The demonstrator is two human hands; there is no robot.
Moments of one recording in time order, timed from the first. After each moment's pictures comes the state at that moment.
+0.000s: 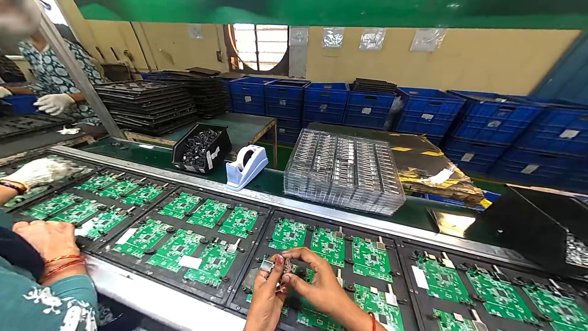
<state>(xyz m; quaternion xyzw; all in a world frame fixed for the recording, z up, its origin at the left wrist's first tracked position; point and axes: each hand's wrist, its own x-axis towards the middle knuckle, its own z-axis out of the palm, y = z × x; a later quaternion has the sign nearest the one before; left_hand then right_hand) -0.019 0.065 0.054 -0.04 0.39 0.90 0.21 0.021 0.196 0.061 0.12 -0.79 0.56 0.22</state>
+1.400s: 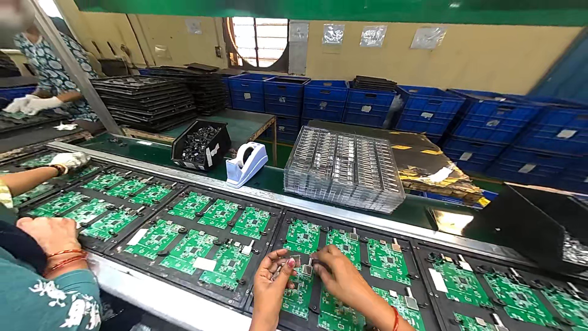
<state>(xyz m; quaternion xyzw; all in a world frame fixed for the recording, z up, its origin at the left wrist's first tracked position) -0.014 0.065 0.052 0.08 0.55 0.82 0.12 0.044 0.240 0.075 -0.04 -0.94 0.34 0.02</state>
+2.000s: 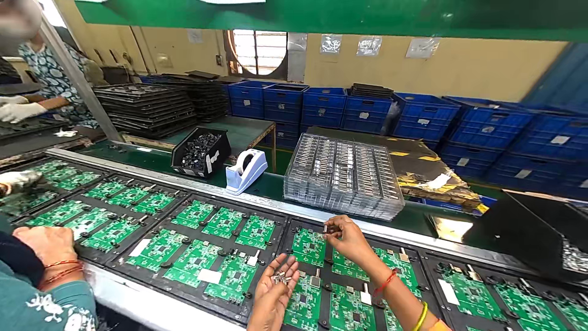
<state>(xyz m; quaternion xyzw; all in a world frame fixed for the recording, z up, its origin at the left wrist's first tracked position) -0.023 0.064 0.047 0.01 0.37 0.90 0.24 -0.015 0.299 0.095 -0.13 -0.91 0.38 0.12</state>
